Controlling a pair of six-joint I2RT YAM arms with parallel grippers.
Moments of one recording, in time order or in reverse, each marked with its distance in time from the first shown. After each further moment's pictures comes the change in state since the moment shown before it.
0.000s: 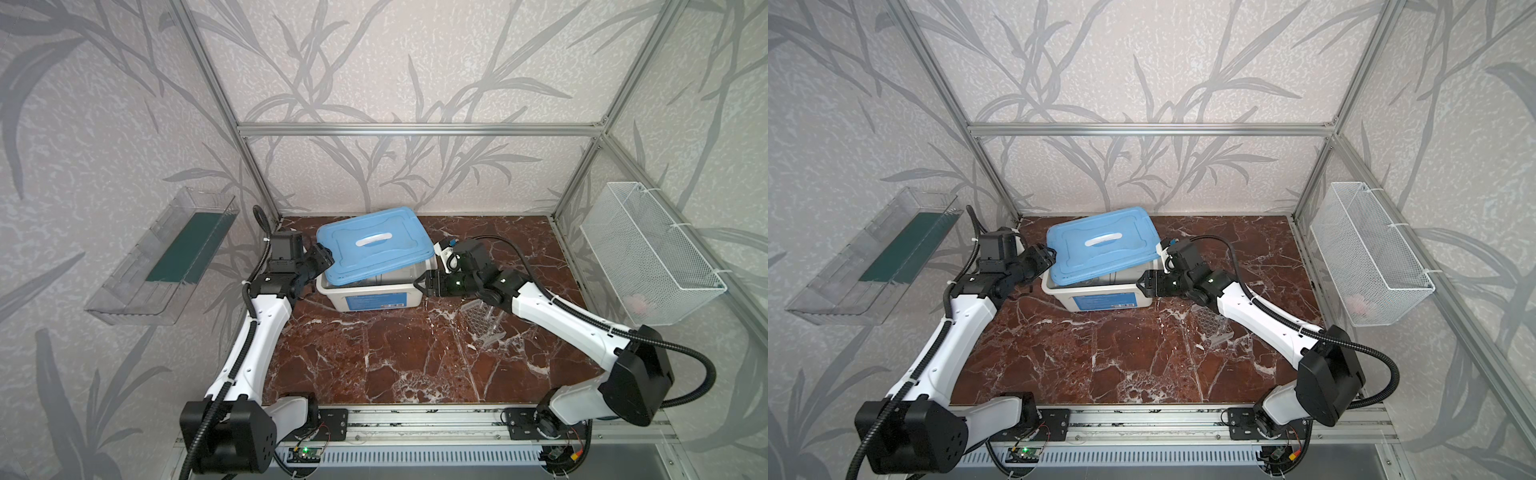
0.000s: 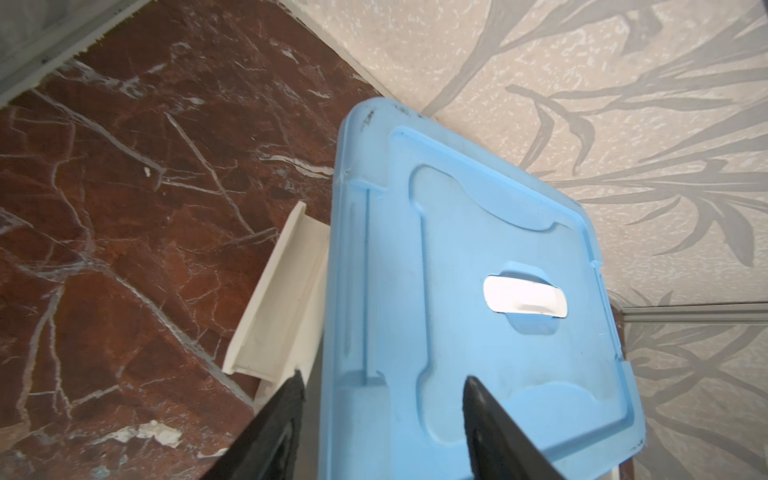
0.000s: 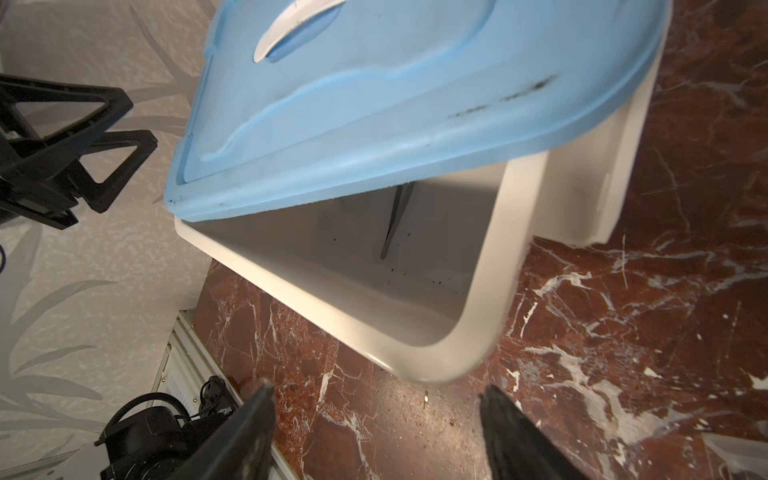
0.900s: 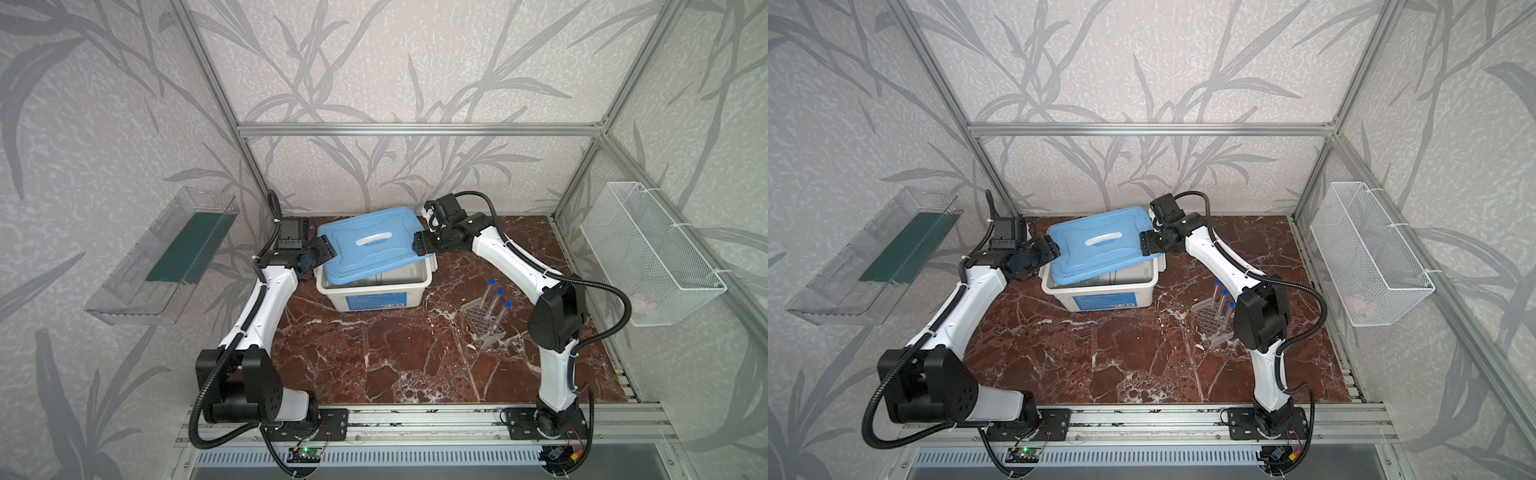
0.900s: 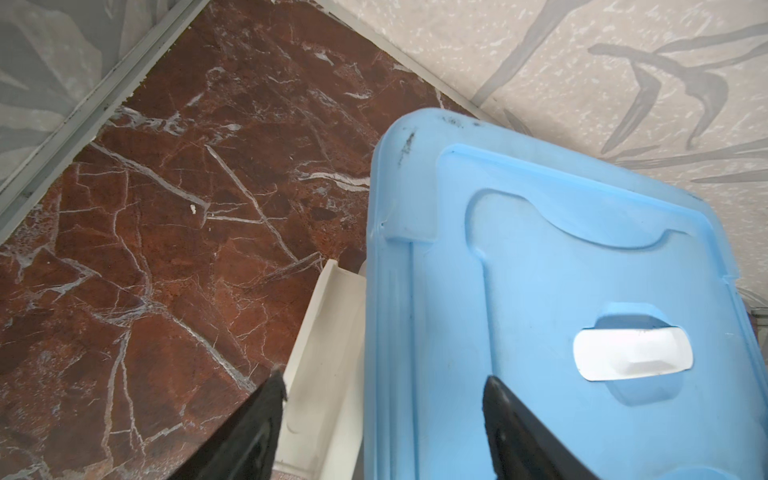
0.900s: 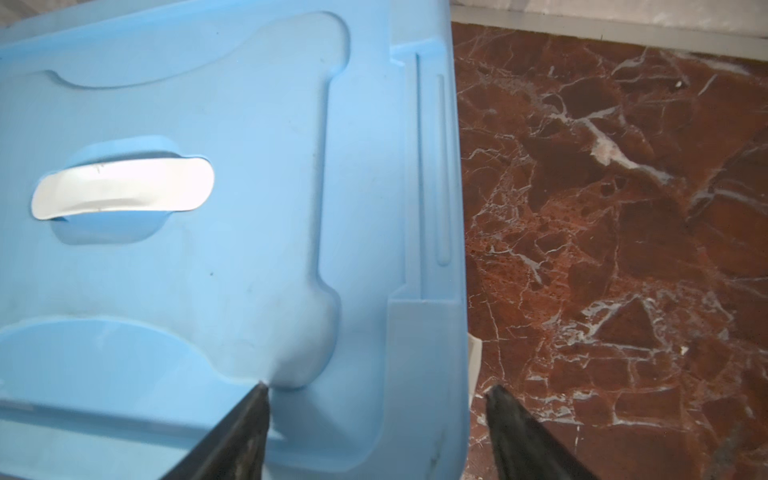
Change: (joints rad) left arm 0.001 0.237 0.164 -0.068 -0.077 0.133; right arm -0.122 0.572 0.788 -0.407 0.164 -0.280
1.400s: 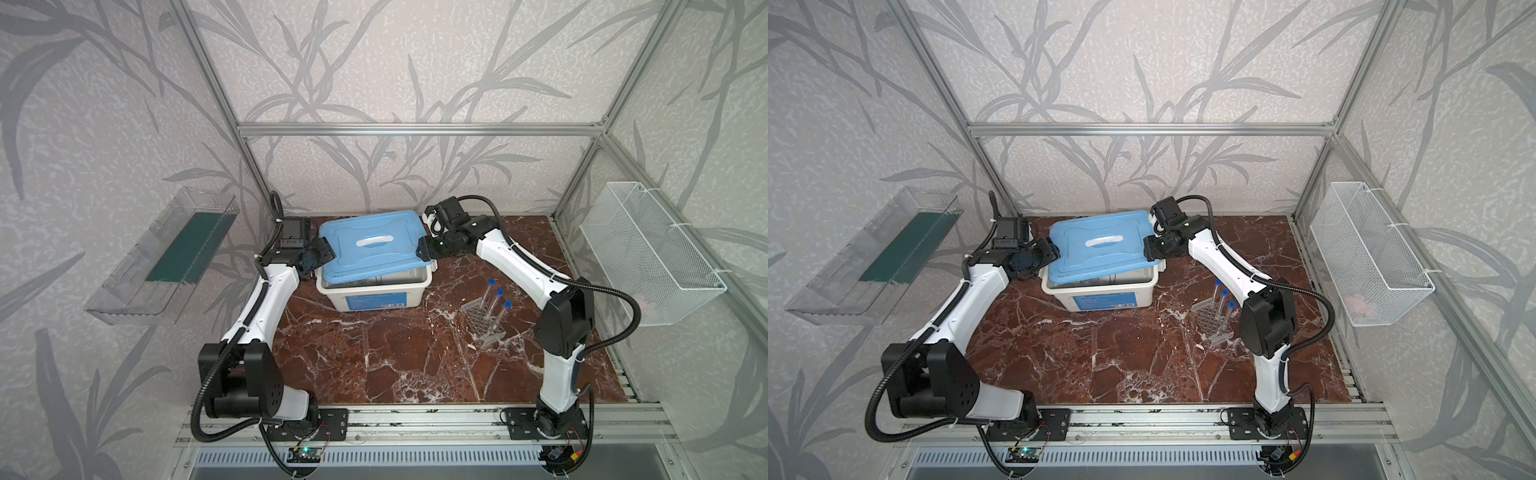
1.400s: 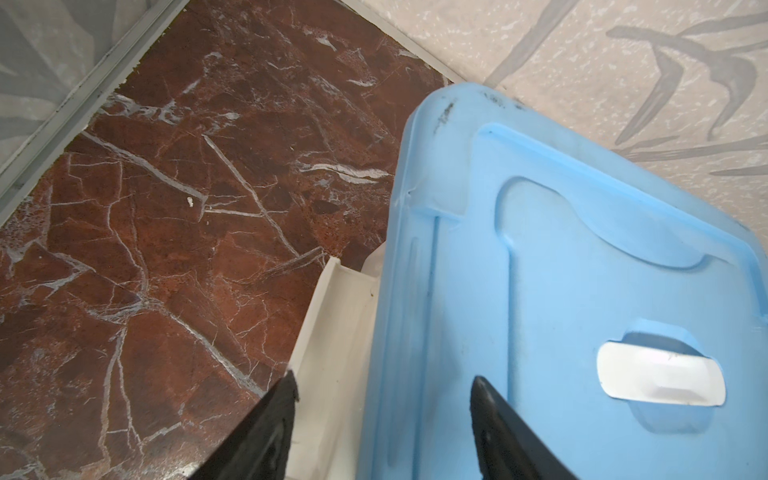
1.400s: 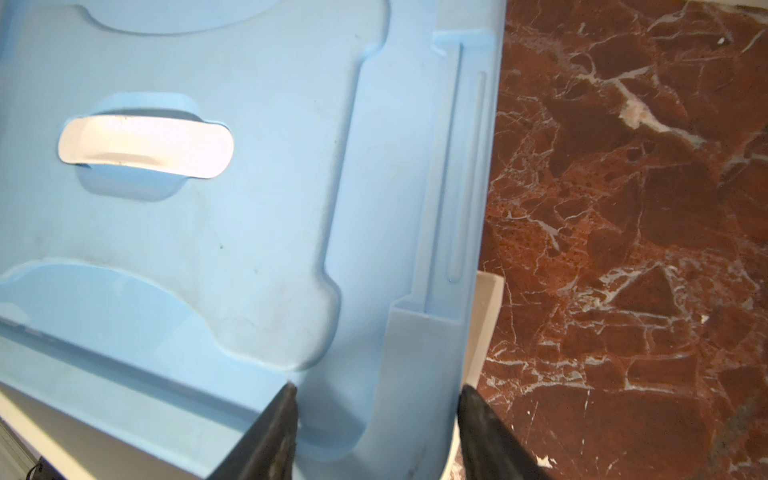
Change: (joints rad) left arm 0.000 0.018 0.000 0.000 0.003 0.000; right arm 0.026 -0.076 -0.086 -0.047 -0.027 -0.013
